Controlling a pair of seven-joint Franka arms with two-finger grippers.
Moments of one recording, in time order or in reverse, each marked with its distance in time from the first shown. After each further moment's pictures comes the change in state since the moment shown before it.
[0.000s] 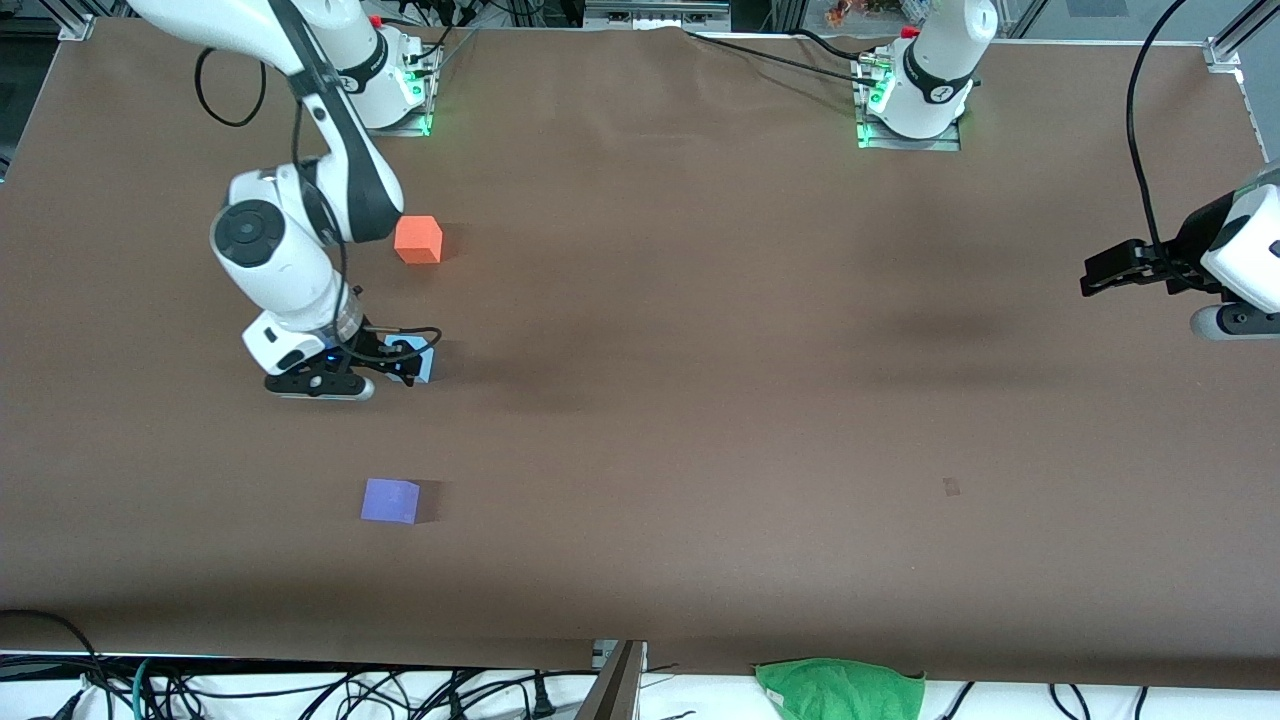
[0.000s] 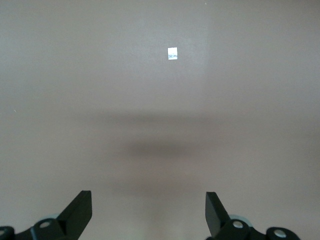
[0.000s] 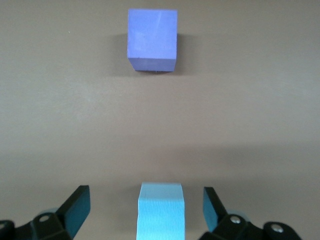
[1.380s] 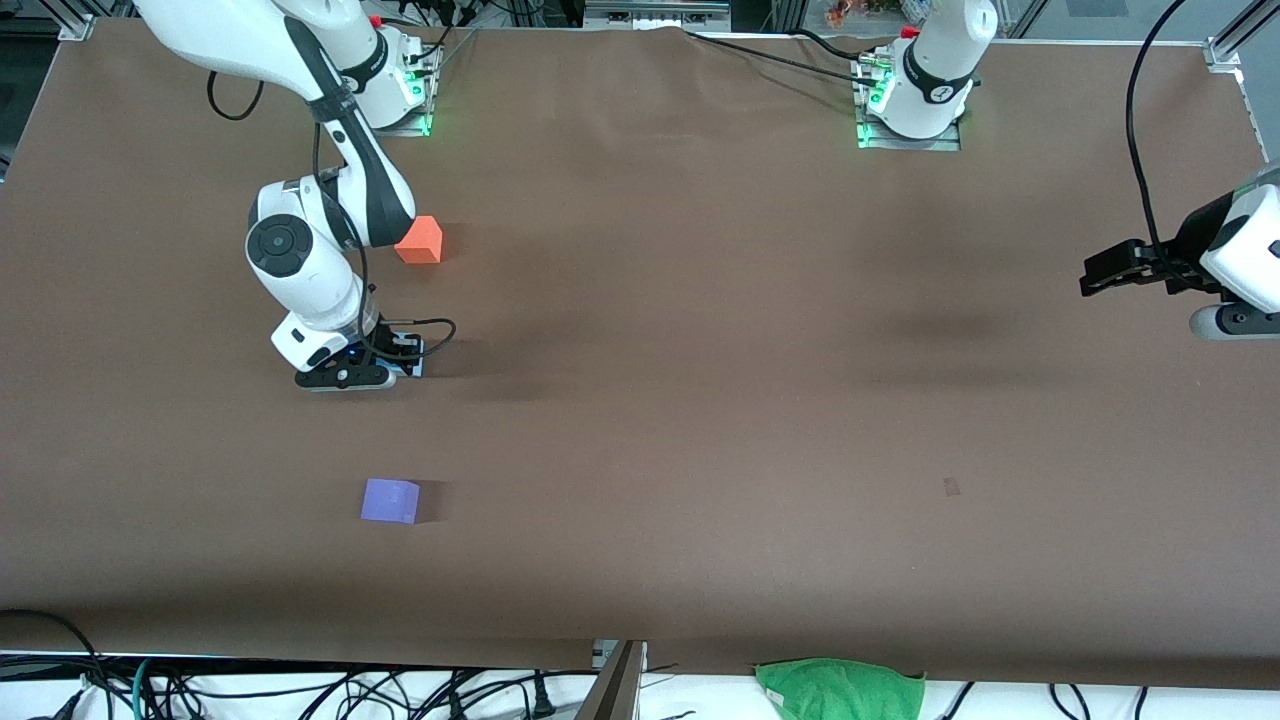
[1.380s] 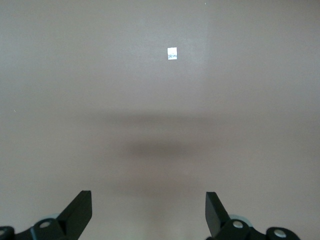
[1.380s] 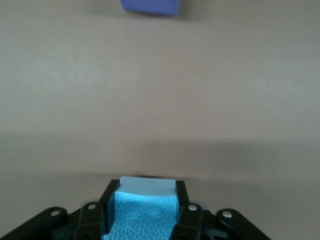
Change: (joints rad) left arm 0.000 0.000 -0.001 0.000 0.000 0.000 0.000; right arm -0.003 0.081 -0.003 -0.218 -0.005 0.287 -0.047
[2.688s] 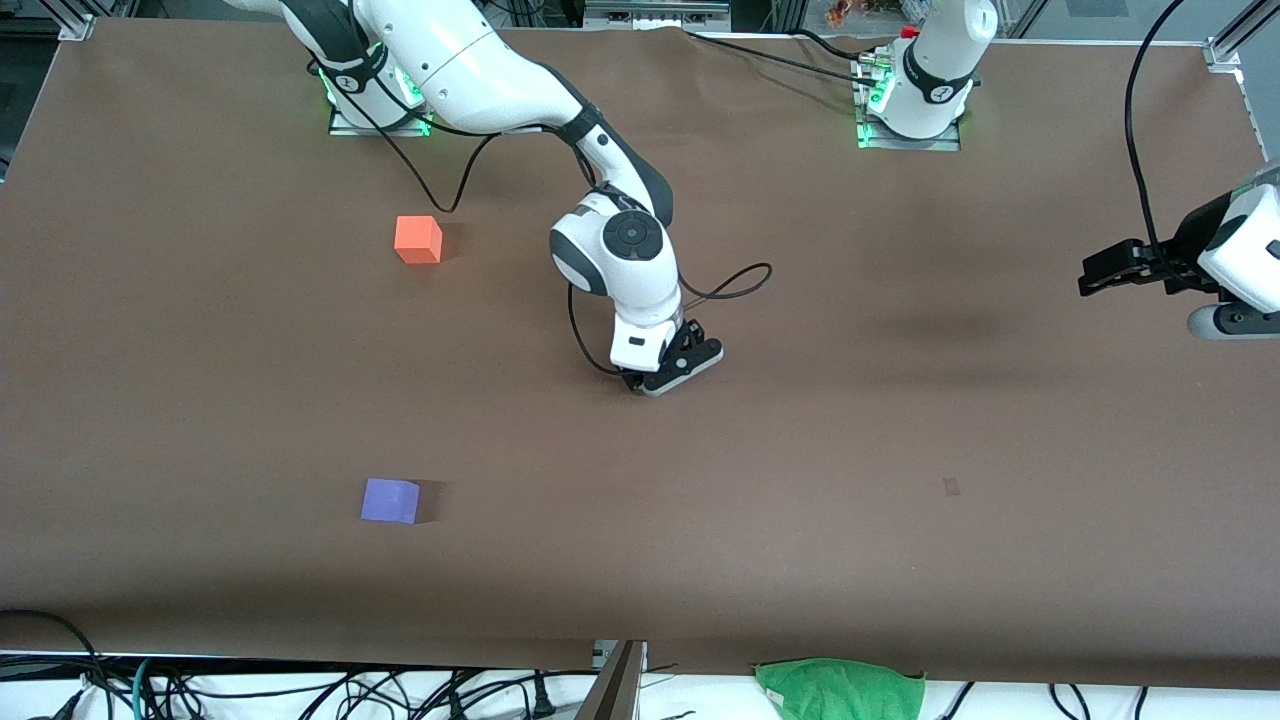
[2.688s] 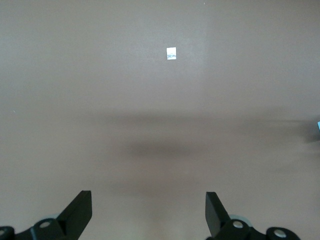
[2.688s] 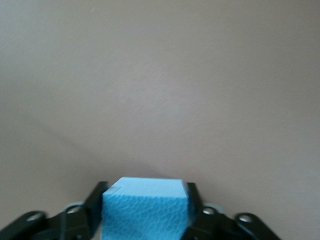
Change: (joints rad) left arm -0.001 0.000 -0.002 0.000 0.000 0.000 0.000; right arm 0.458 0.567 0.072 0.887 -0.049 -0.151 0.059
